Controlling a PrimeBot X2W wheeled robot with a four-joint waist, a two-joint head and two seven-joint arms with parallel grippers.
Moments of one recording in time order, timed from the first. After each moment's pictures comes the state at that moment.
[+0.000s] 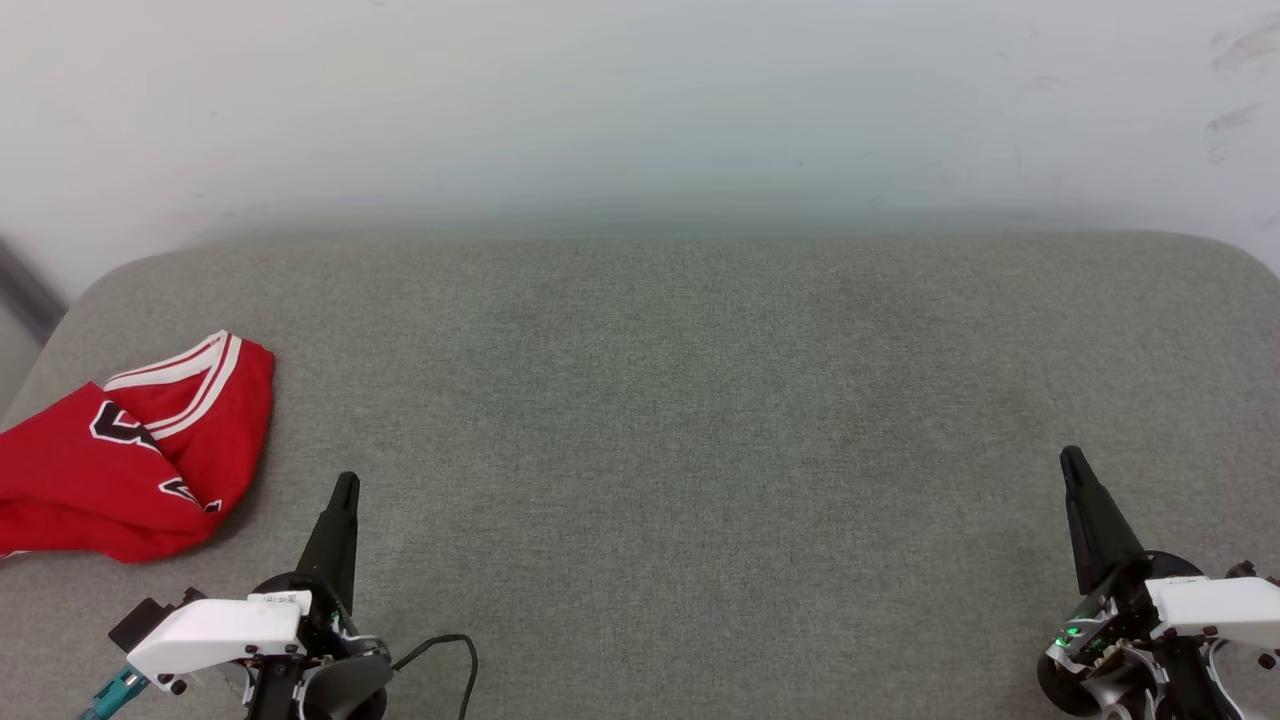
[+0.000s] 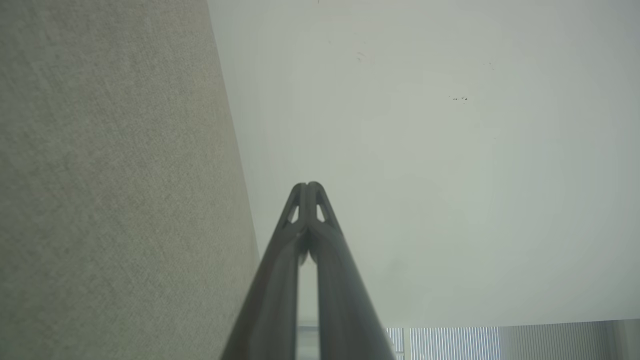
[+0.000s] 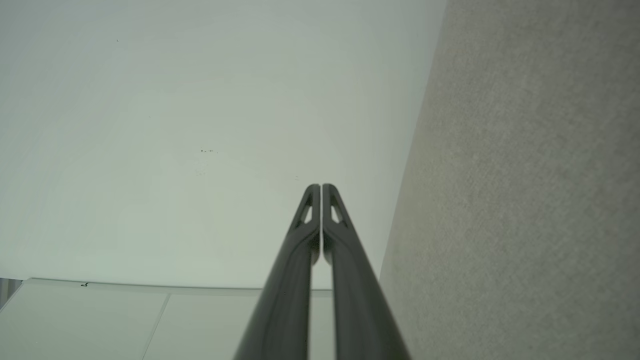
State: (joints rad) left arm -0.11 0.05 0.12 0.25 -1.61 -0.13 0.11; right arm -0.10 -0.05 -0.11 0.25 1.61 0.13 0.11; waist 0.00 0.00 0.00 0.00
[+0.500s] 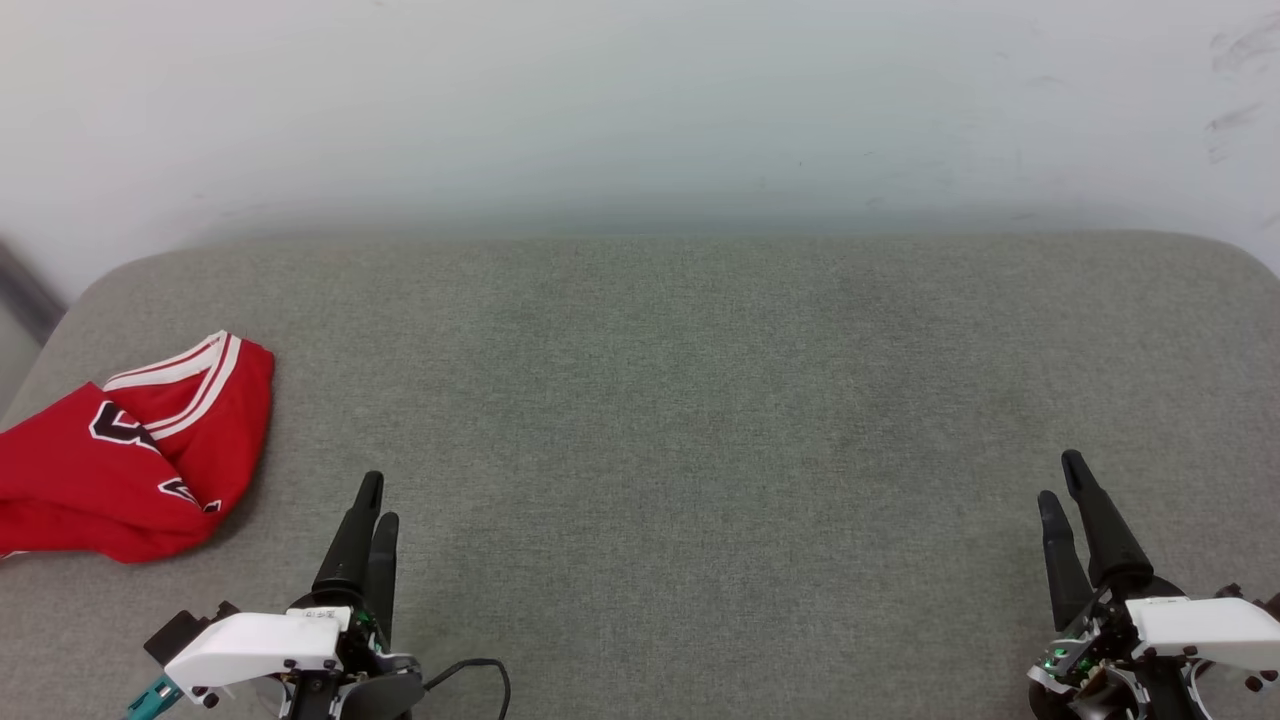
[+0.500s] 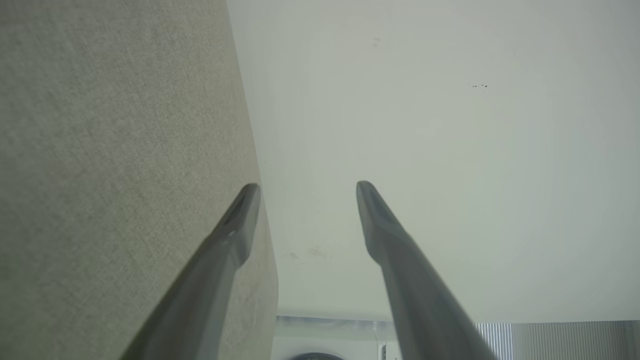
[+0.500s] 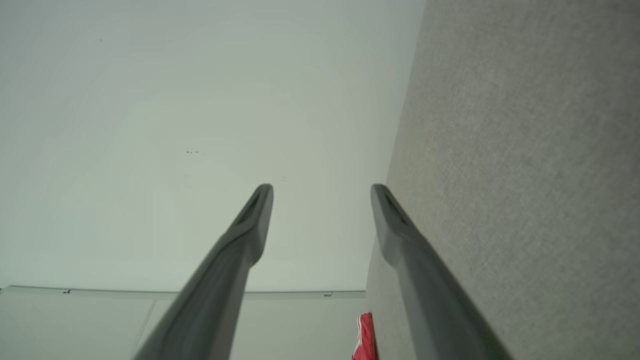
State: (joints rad) left arm -0.08 0.05 0.05 0.25 -1.61 -0.13 0.07; right arm -0.07 -0.05 -0.08 0.25 1.60 0.13 0.07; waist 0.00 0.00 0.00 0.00
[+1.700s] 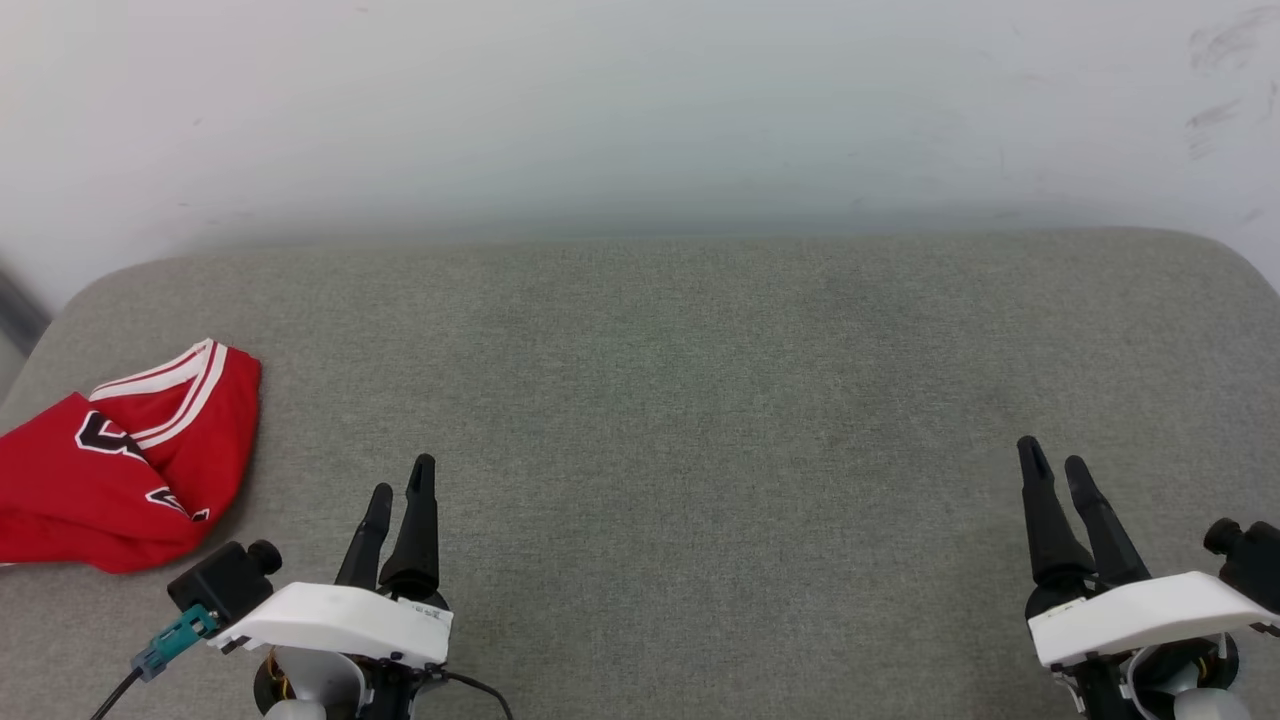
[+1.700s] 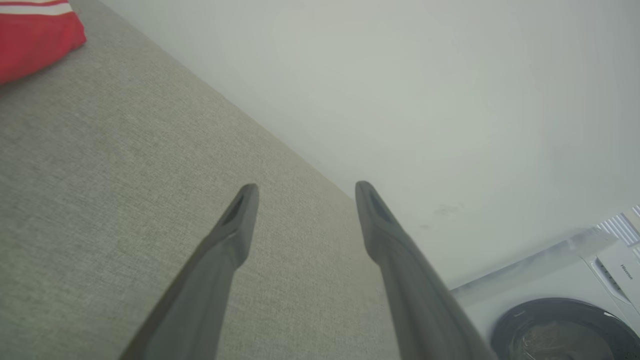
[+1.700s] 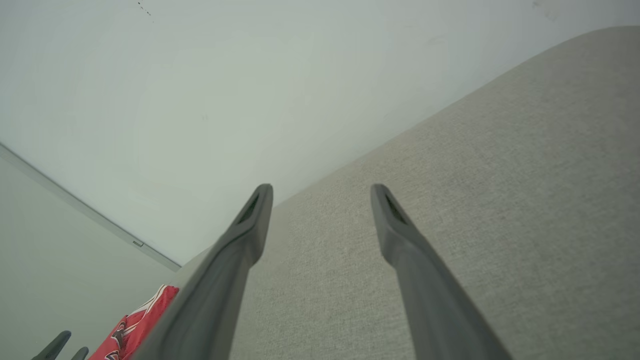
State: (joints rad) left arm -0.08 0.05 -0.04 0.19 -0.88 -0.08 -0.07; right arm -0.06 -0.07 -0.03 0.15 0.73 0.13 -0.07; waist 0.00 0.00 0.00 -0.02
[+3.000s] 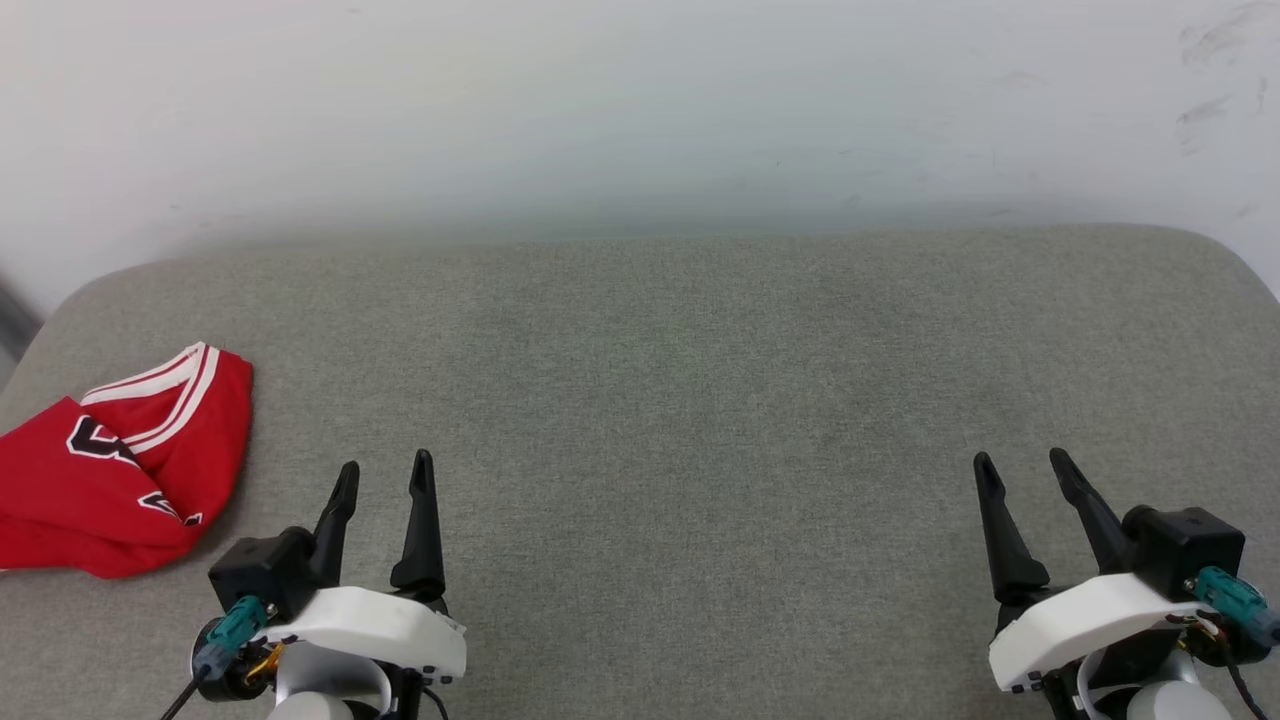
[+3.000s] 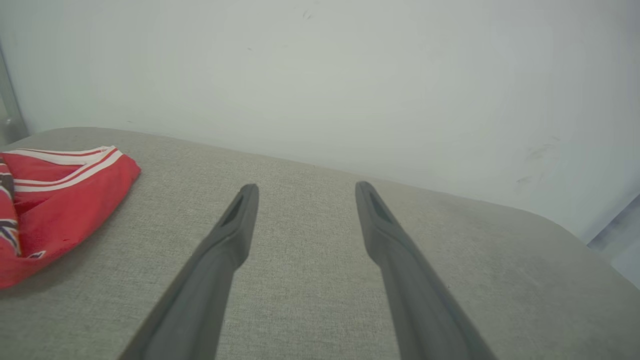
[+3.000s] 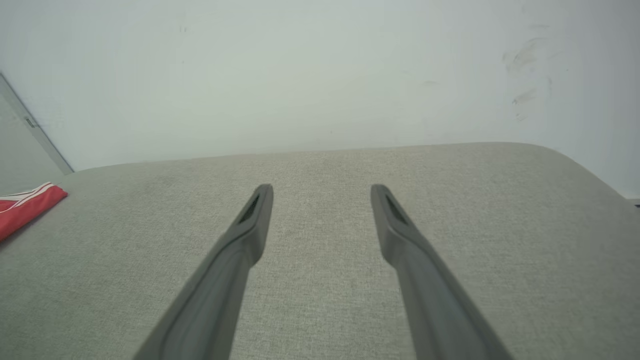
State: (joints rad) left arm -0.09 0.08 -0.06 0.19 -0.38 -0.03 -0.18; right arm -0.06 -0.07 -0.01 0.14 0.19 0.13 -0.07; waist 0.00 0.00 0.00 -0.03
